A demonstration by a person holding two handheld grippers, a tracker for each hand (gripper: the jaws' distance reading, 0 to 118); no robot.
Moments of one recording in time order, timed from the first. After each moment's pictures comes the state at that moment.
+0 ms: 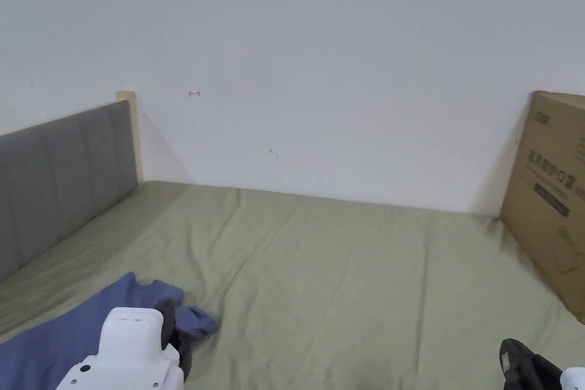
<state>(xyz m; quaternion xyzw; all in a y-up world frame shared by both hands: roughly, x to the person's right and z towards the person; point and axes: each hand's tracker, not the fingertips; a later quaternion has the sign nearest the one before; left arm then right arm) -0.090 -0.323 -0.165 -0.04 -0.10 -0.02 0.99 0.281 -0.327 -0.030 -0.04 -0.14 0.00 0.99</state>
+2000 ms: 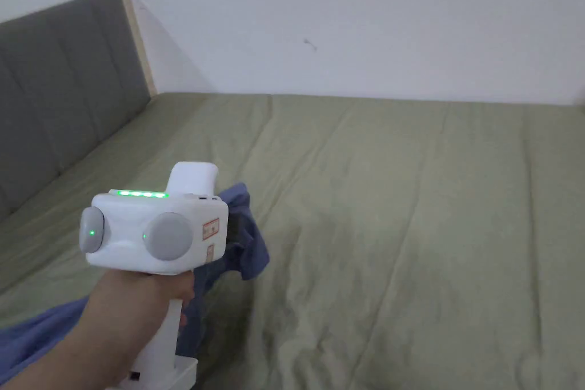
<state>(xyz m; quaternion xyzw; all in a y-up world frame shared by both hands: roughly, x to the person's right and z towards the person) -0.011 -0.366 -0.491 -0.31 -0.20 -0.04 0.93 0.265 -0.375 -0.120 -0.17 0.08 -0.05 0.98</state>
